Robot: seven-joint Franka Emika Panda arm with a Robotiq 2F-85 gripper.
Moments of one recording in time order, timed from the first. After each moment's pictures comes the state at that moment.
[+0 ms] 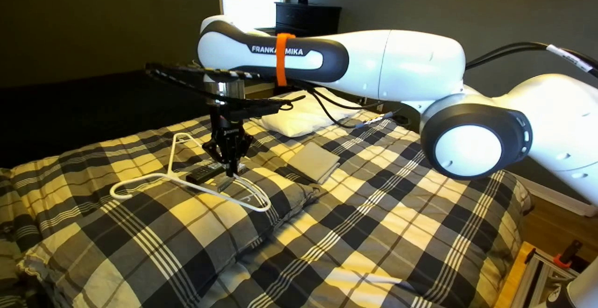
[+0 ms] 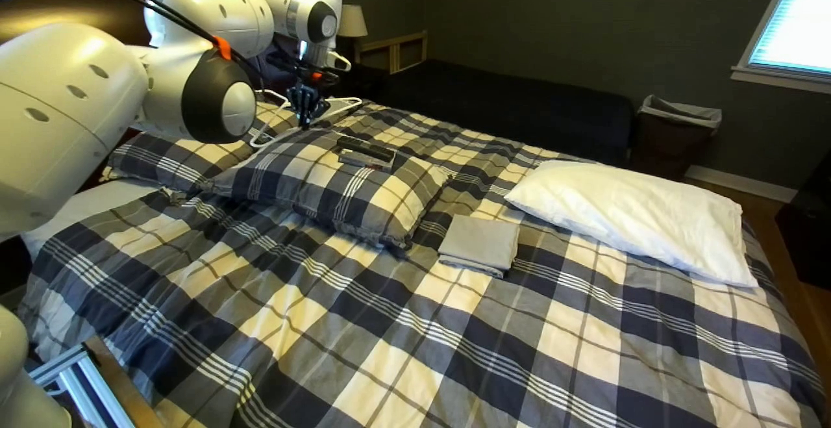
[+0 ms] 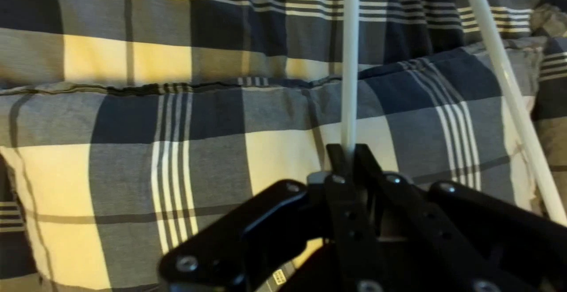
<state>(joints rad) 0.38 1.09 0.11 -0.55 0.10 1.48 0.27</state>
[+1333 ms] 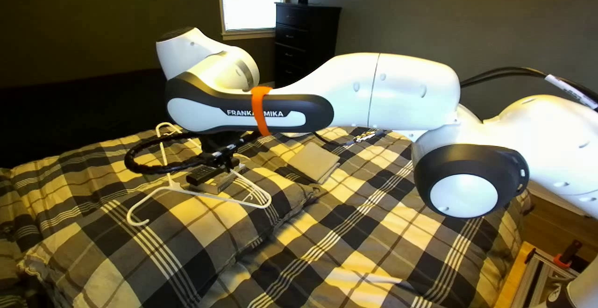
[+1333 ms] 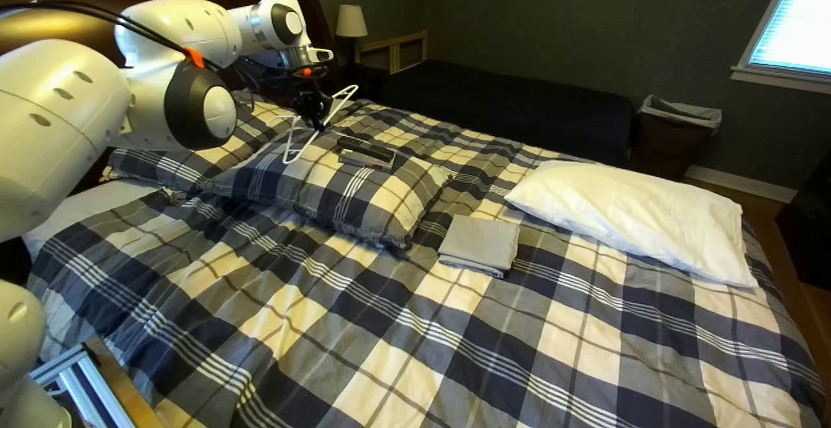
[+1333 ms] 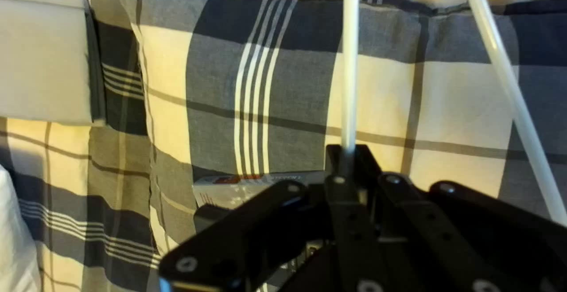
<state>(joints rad) 0.55 1.18 -0.05 -0.45 -0.19 1.59 0.22</state>
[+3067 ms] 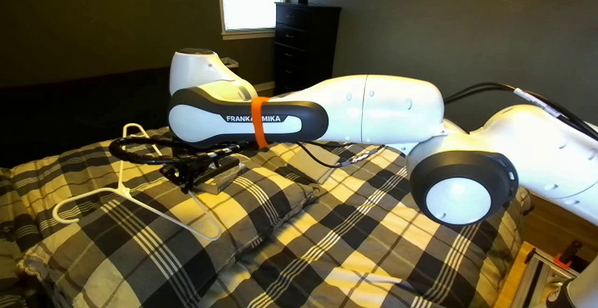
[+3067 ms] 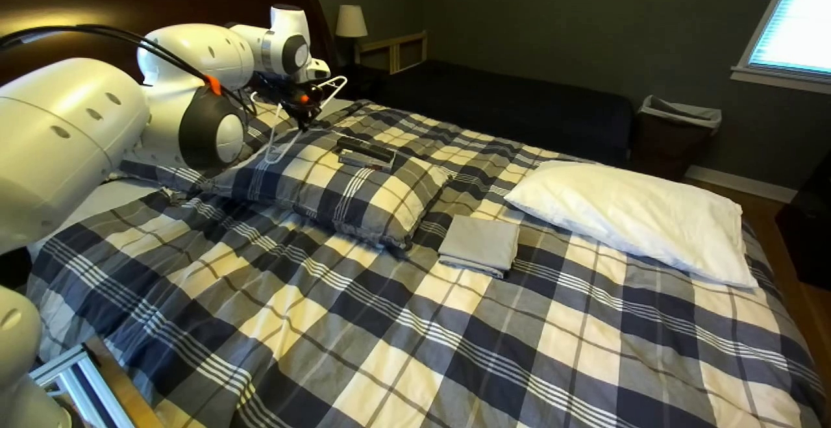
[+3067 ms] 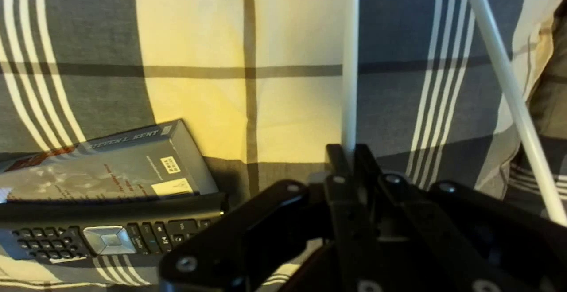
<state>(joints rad) 0.50 1.25 0.10 -0.45 -0.02 1.92 0.26</state>
